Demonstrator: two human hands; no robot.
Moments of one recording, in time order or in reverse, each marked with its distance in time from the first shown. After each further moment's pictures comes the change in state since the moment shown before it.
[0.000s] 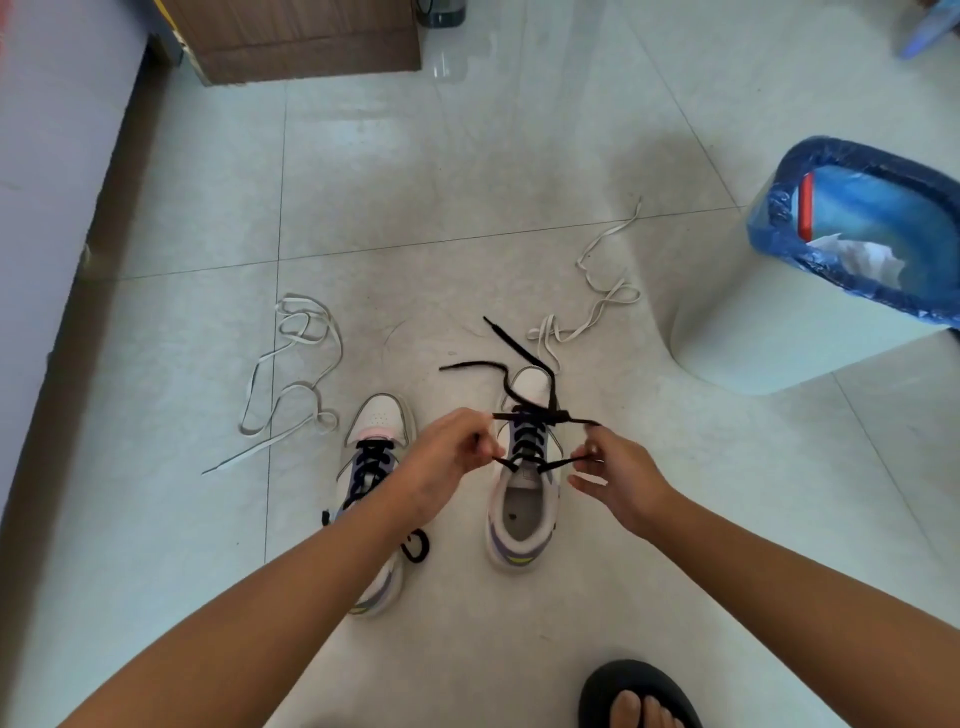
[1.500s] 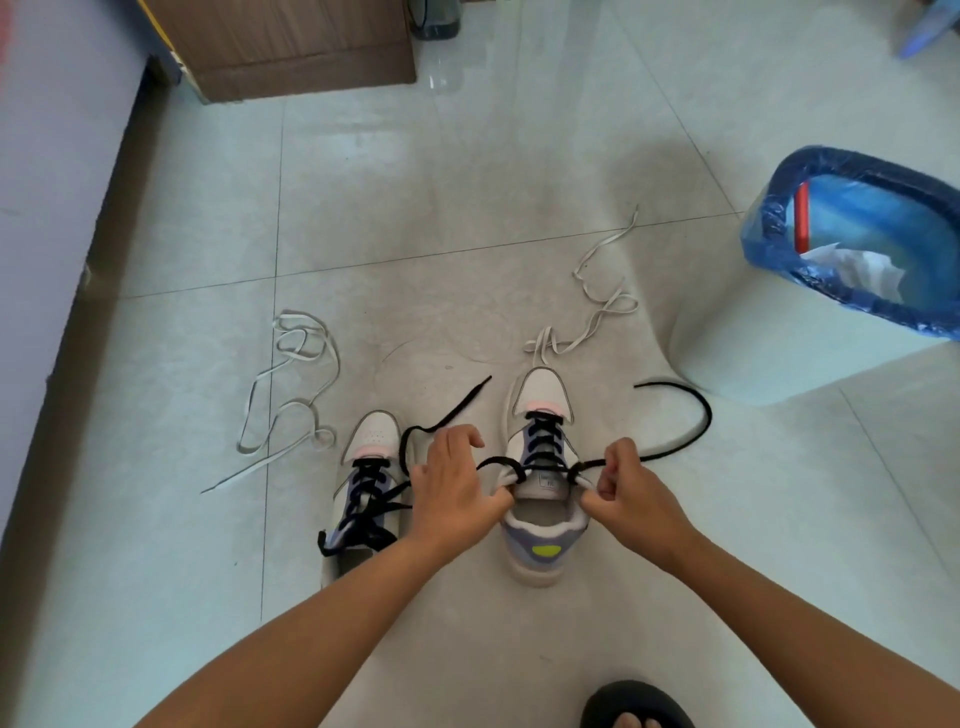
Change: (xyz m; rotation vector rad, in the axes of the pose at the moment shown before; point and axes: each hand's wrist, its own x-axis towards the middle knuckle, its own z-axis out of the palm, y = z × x) left_hand 0.017 -0.048 -0.001 1.181 0.350 0.418; right_hand -0.009 0.007 -0.035 -1.022 -0.041 -0.462
